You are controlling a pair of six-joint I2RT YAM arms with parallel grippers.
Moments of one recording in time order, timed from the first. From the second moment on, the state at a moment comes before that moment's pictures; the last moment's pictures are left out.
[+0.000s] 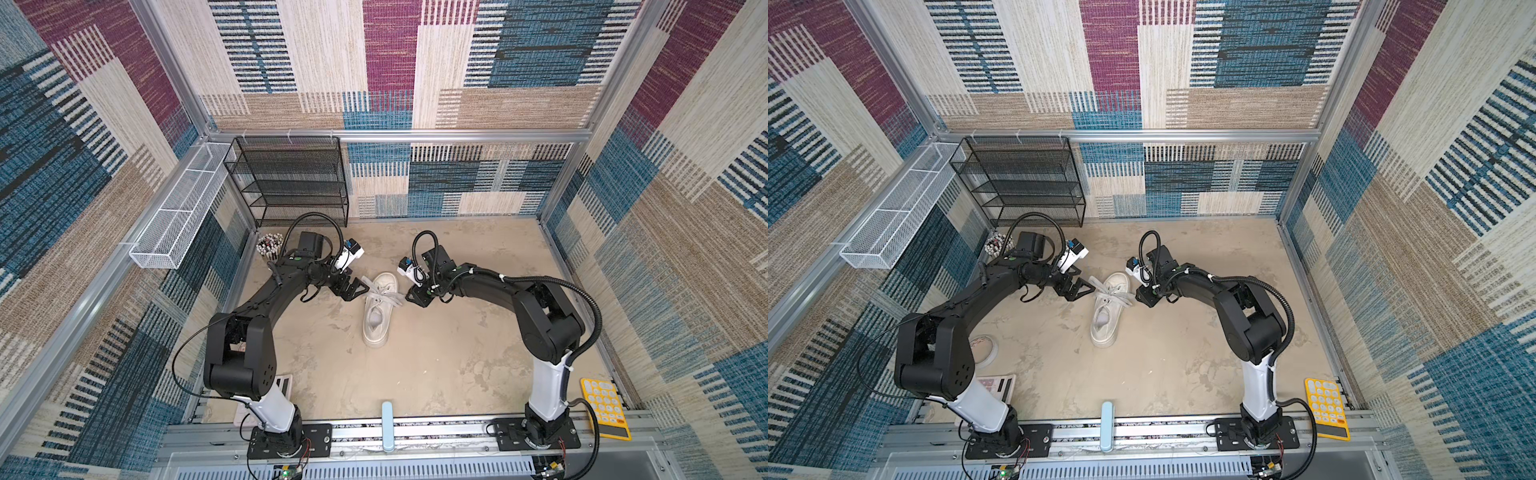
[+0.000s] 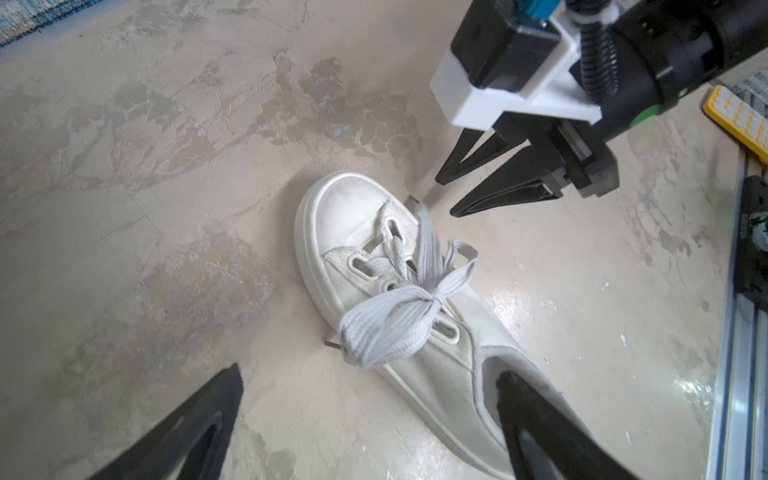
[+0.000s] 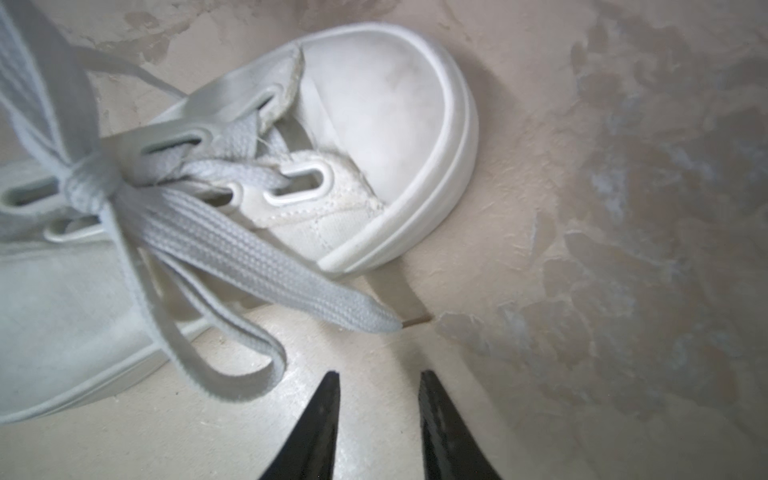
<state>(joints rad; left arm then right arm) -0.15 1.66 1.24 -0.58 0.64 0.50 0.54 1.96 1.31 -0.34 -0.32 -0.27</state>
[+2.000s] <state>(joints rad) -0.15 1.58 1.25 -0.75 0.55 0.37 0.57 2.08 1.37 -0.28 -0.33 -0.54</state>
